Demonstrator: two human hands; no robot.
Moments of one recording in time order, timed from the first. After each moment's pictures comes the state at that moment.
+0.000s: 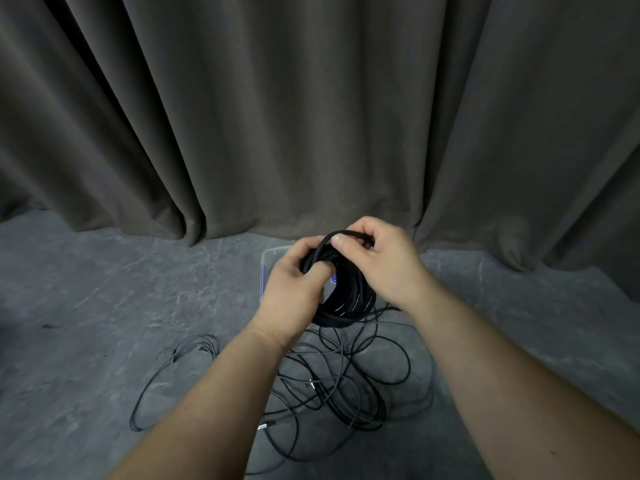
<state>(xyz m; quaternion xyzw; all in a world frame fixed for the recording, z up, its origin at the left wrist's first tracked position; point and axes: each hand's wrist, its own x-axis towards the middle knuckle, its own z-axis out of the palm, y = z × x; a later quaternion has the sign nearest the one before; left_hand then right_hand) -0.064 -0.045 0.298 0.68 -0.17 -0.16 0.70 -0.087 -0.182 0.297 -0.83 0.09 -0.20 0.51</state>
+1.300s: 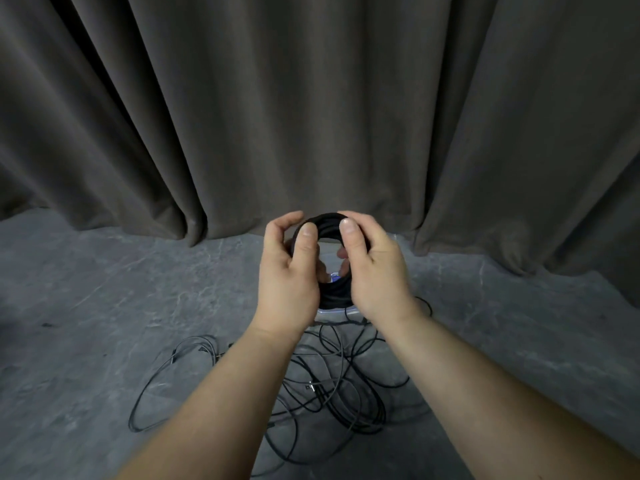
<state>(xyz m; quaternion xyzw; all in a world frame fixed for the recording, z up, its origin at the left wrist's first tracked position) -0.064 -0.048 0.310 0.65 -0.14 -0.01 0.75 -0.085 -0.150 0.289 -0.74 0.11 -0.29 0.60</state>
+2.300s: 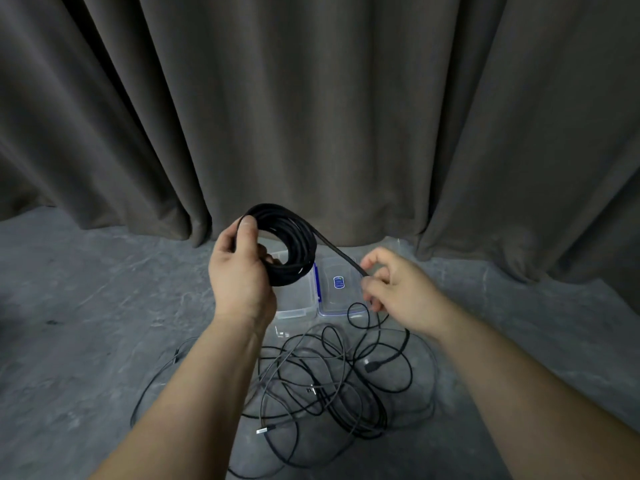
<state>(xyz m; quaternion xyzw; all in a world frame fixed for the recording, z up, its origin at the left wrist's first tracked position) -0.022 -0.022 0.305 0.52 0.07 0.04 0.85 -0.101 -0.197 0.274 -0.86 0.11 -0.03 0.49</state>
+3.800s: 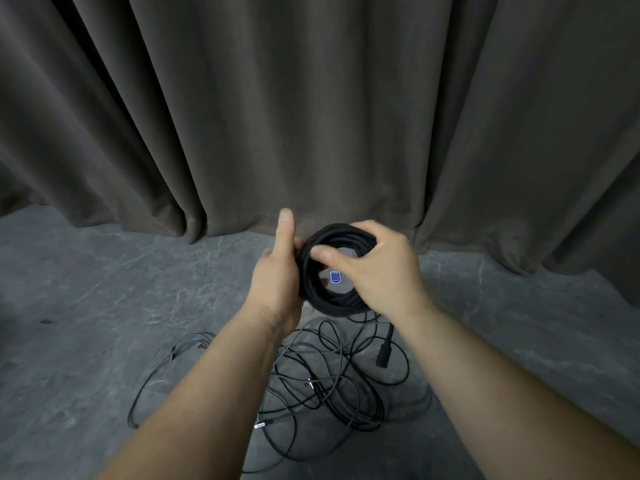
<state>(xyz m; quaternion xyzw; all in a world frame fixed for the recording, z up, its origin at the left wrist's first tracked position) -0.049 -0.045 0.307 0.63 -0.01 -0.21 0.75 -0.092 -0.163 0.294 -0.80 0.15 -0.23 0.54</state>
